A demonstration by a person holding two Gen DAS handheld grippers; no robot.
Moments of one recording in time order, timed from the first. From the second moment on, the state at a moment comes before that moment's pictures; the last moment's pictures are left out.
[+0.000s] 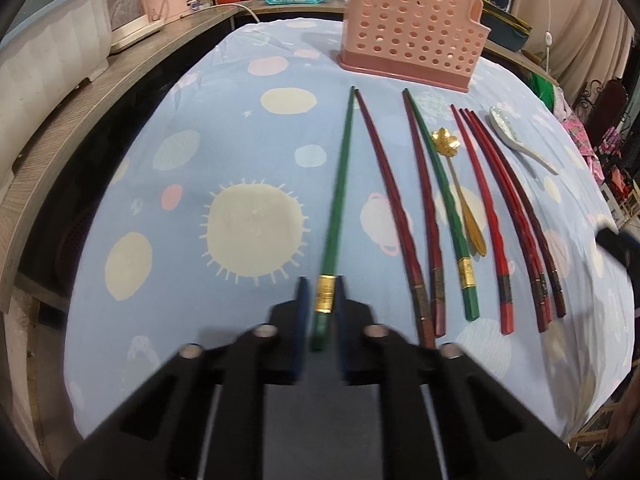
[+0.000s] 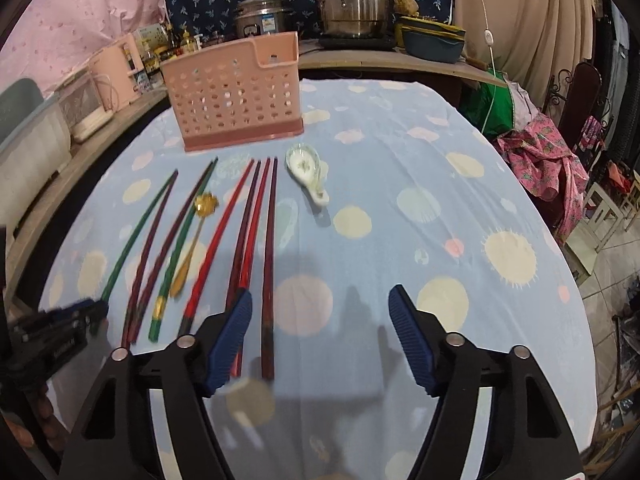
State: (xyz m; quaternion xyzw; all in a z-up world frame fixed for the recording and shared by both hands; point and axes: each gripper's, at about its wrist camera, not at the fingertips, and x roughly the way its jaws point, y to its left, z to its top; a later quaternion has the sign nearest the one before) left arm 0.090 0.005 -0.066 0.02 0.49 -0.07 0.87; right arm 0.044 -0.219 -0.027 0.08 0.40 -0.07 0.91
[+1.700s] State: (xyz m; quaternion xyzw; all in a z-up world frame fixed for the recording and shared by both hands) left arm 0.071 0.020 -0.036 -0.03 0.45 -0.10 0.89; right arm 0.094 -0.243 -0.029 0.14 0.38 -0.04 0.91
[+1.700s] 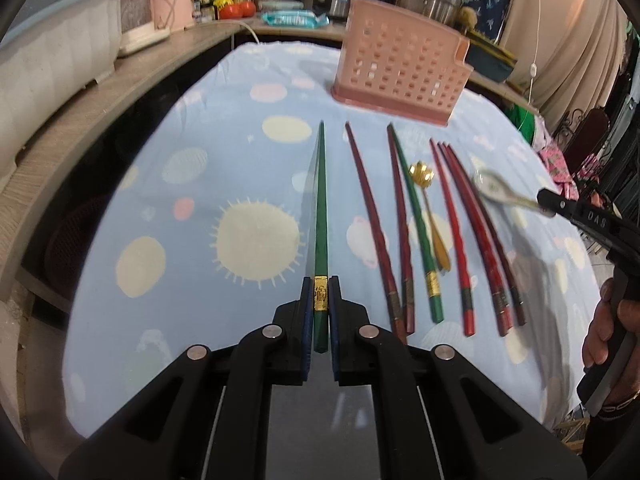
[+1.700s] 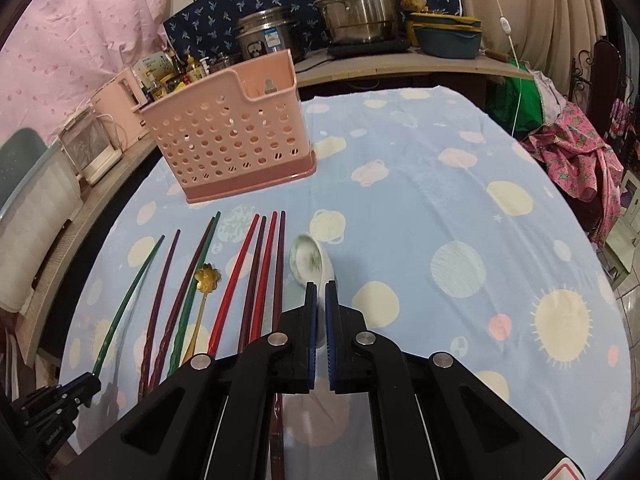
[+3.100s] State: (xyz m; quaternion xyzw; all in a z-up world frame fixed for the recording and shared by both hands) left arm 0.067 0.029 -0.001 -0.04 0.41 -0.11 0.90; right arm 0.060 -0.235 -0.023 0.13 0.38 -0.03 0.91
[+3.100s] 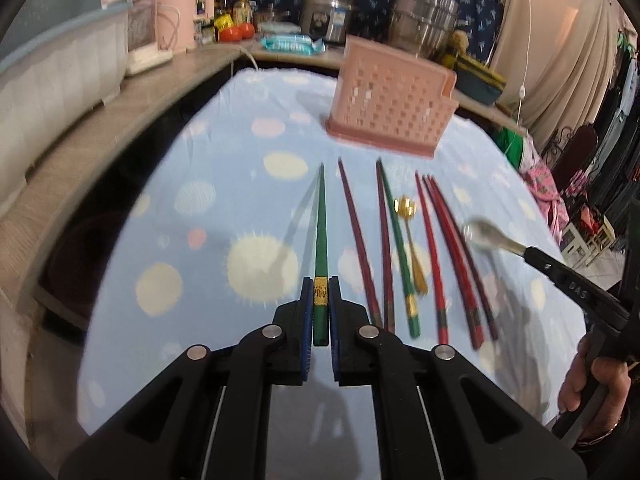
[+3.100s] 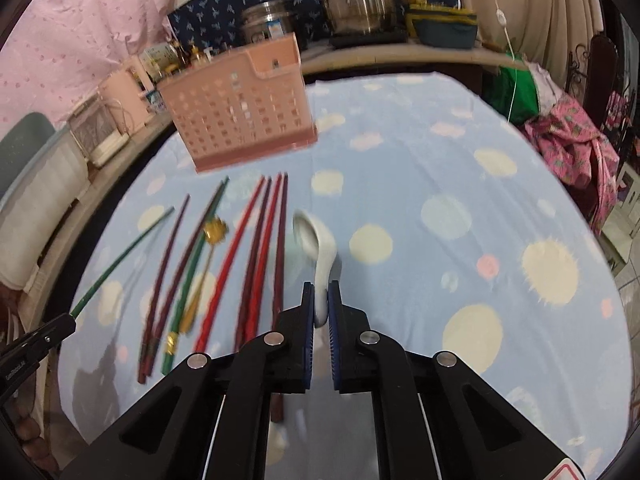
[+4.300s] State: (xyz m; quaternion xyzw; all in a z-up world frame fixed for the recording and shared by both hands) left arm 0.288 -0.024 0.212 -0.07 0.14 -0.12 0.98; right arm 0.288 -0.255 0.108 0.10 0.27 0.00 0.96
